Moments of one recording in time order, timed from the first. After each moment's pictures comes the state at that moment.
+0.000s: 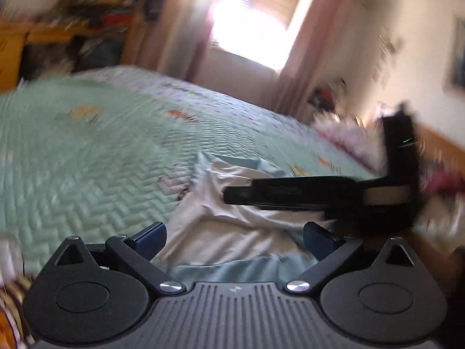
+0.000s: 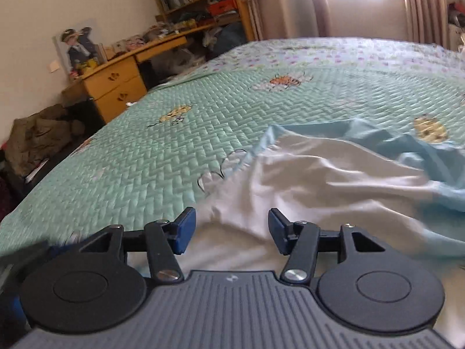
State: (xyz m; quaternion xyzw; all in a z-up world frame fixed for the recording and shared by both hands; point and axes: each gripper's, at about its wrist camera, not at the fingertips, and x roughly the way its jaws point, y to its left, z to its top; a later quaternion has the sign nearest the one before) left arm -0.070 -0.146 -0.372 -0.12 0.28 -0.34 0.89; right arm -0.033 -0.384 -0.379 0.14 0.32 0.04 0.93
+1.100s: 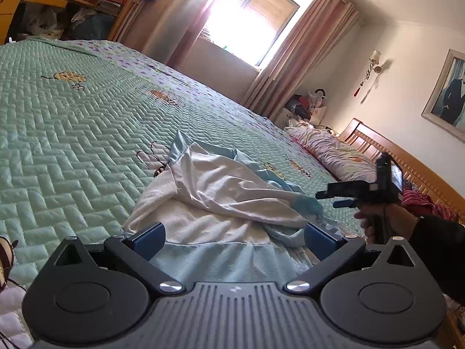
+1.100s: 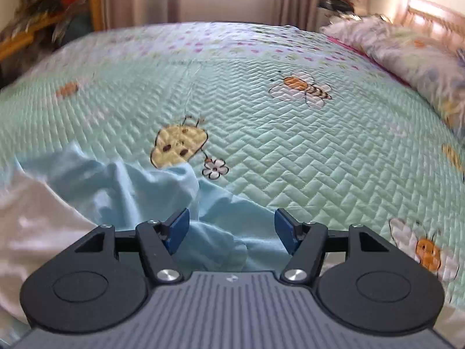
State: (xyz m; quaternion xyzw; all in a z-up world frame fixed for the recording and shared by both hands) left arm -0.068 -0.152 -0.397 -0.16 0.29 -0.40 0.86; right arm -0.068 -0.620 -0.375 0.10 0.36 -0.25 0.89
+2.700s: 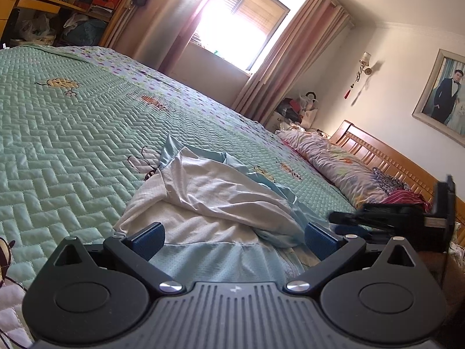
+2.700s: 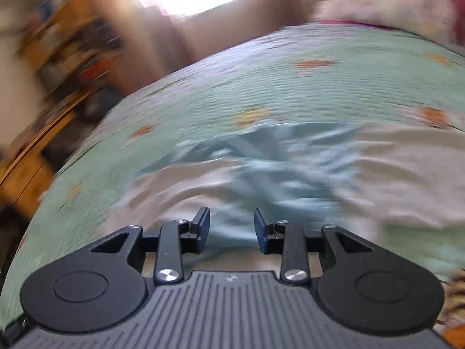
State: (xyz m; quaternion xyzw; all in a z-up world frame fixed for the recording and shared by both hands) left arm -0.075 -0.149 -0.393 -0.16 0.27 -0.41 0.85; right arm -0.175 -0.480 -0.357 0.25 0.26 -0.17 0.92
